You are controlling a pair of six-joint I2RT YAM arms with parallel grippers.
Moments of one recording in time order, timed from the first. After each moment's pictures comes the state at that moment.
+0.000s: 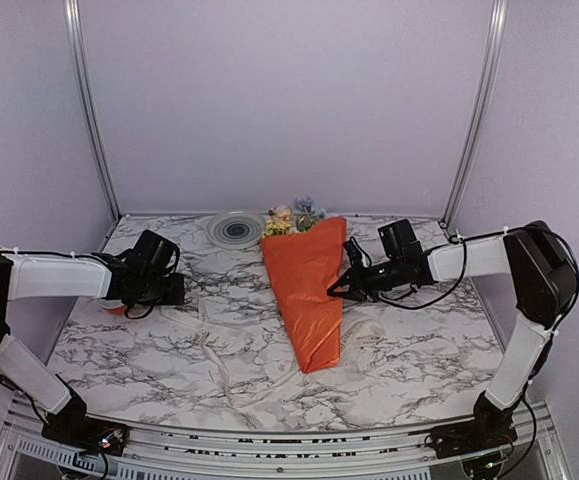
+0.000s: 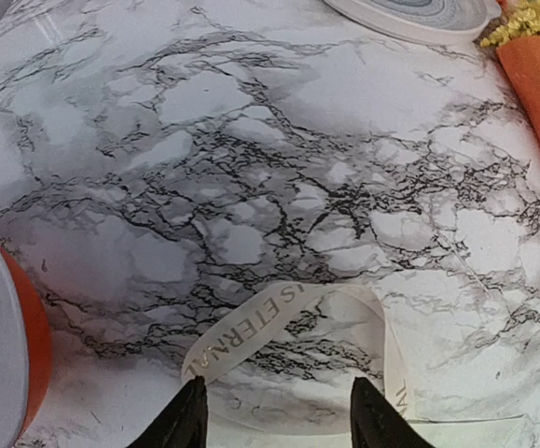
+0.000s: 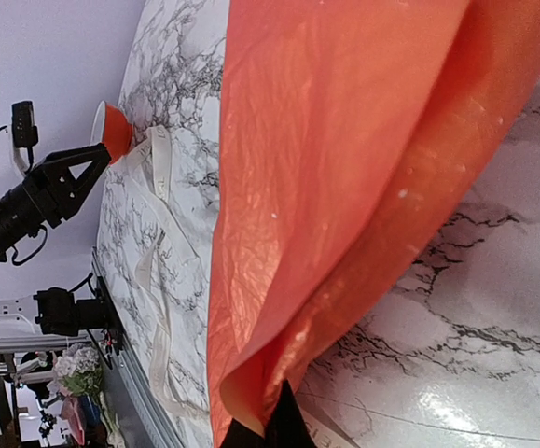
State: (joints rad) left arm -0.53 1.53 0.83 -0.24 -0.28 -0.46; right arm 0.45 1.79 1.01 -0.03 -0.74 0.56
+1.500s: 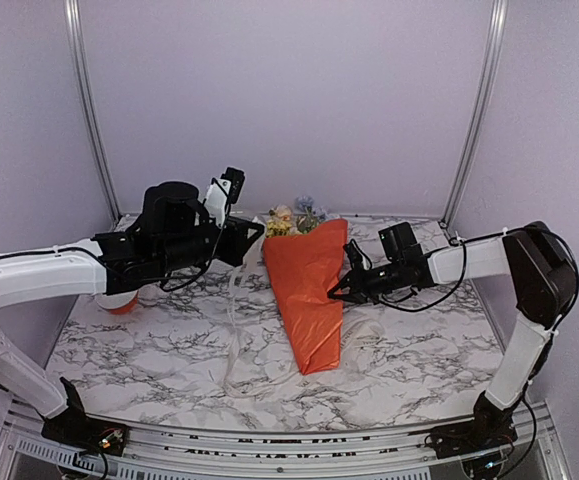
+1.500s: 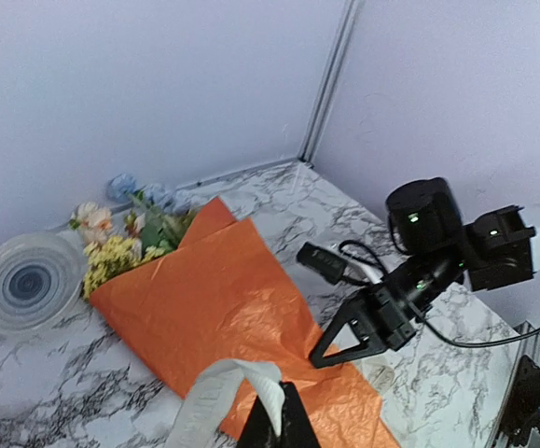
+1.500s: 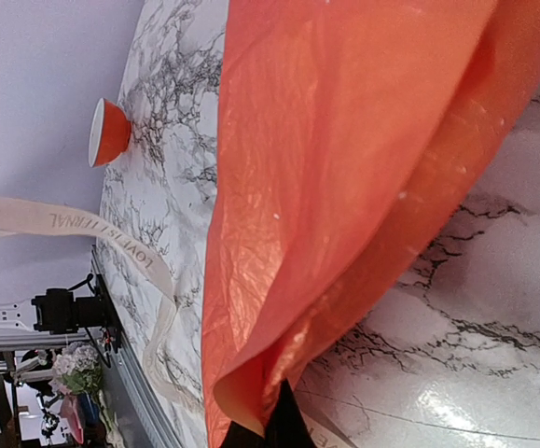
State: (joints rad) left arm -0.88 1.43 1.08 0.07 -0.10 -0.28; right arm 0.45 1.79 0.98 -0.01 -0.75 0.56
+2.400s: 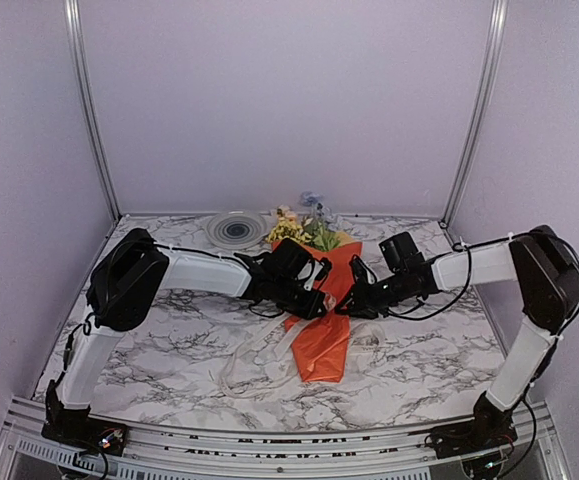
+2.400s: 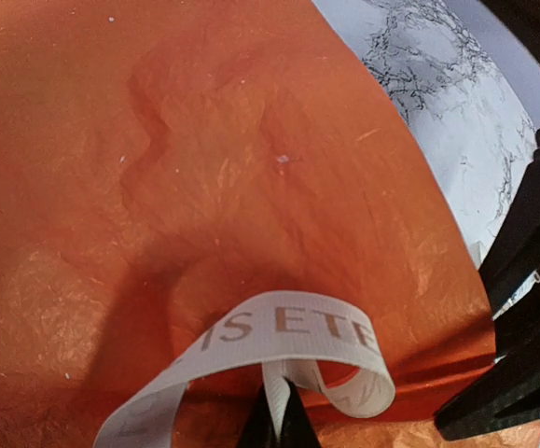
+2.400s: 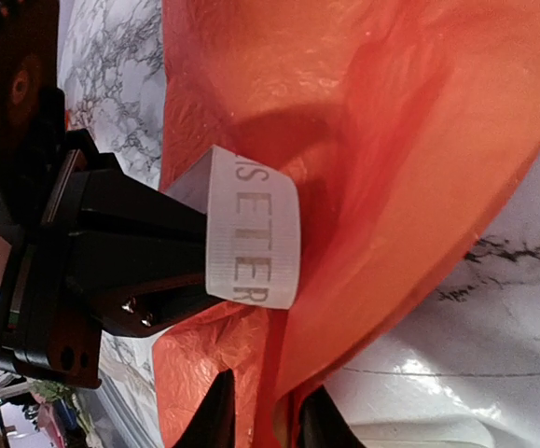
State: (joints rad) left arm -0.90 2.35 1.70 -0.17 0.27 -0.34; right arm 0.47 1.76 0.91 -0.09 -0.64 0.54
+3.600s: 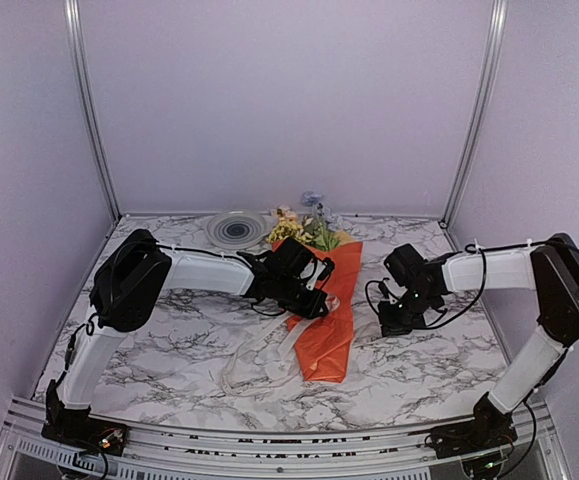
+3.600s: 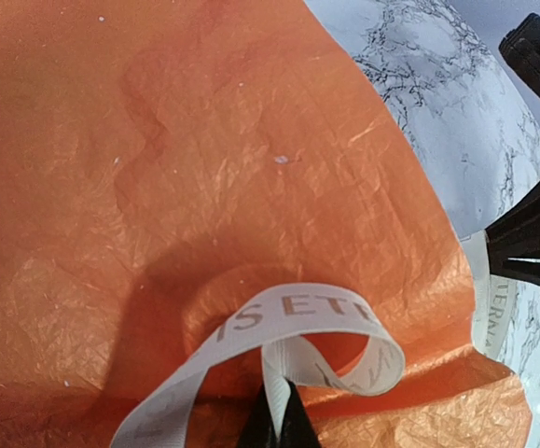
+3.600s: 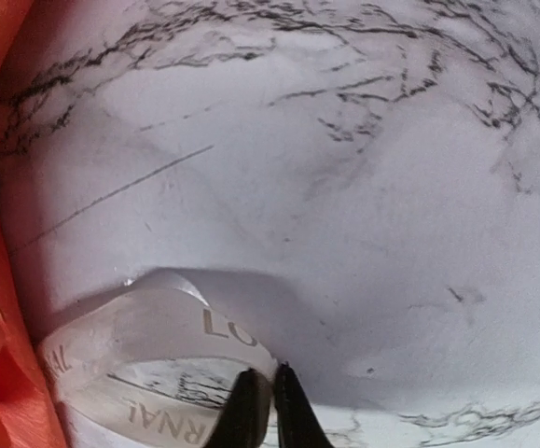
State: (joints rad) left arm -0.90 2.38 1.75 -0.21 0.28 -0.31; right arm 0.49 1.62 0.89 -0.56 -0.10 0.39
